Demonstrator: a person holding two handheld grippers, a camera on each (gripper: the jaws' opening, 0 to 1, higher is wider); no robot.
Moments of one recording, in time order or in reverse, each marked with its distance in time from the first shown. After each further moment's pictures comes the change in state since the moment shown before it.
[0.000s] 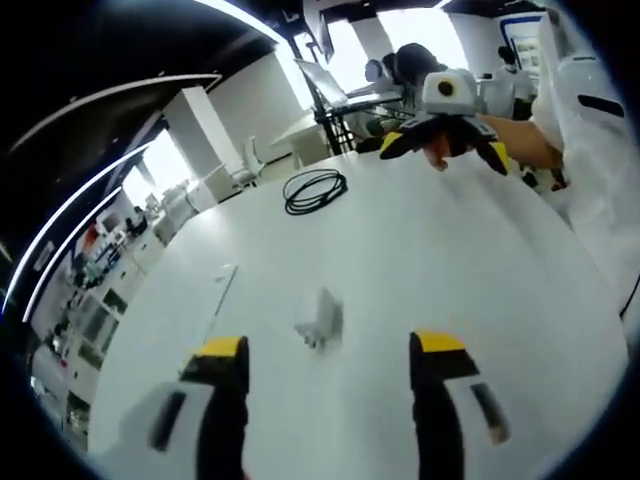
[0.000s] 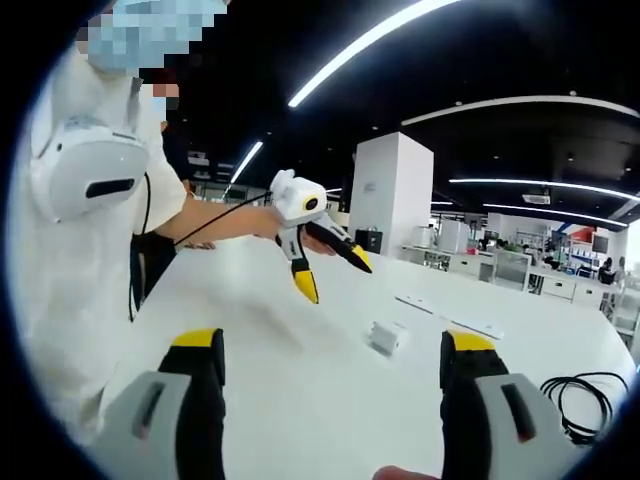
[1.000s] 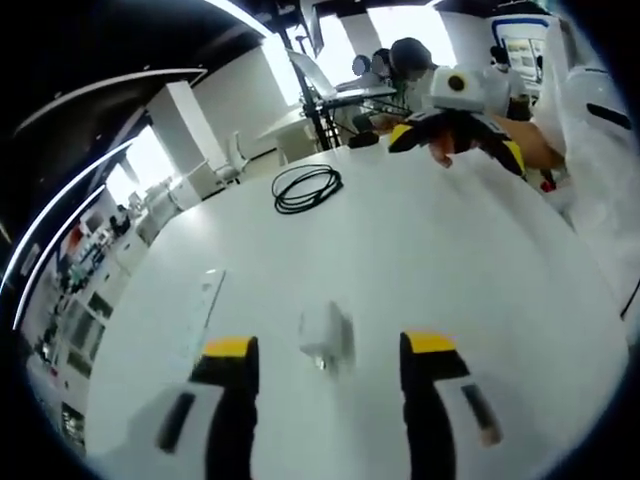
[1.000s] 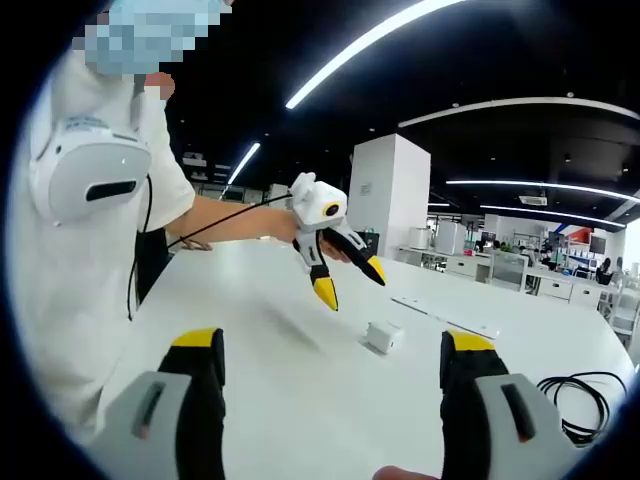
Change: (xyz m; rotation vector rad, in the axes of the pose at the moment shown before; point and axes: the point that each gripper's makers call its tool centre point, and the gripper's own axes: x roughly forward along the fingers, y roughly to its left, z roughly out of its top) left arm 0.029 0.012 0.006 0.007 0.021 -0.076; right arm -0.005 -0.005 0.001 -0.001 -0.008 -0.013
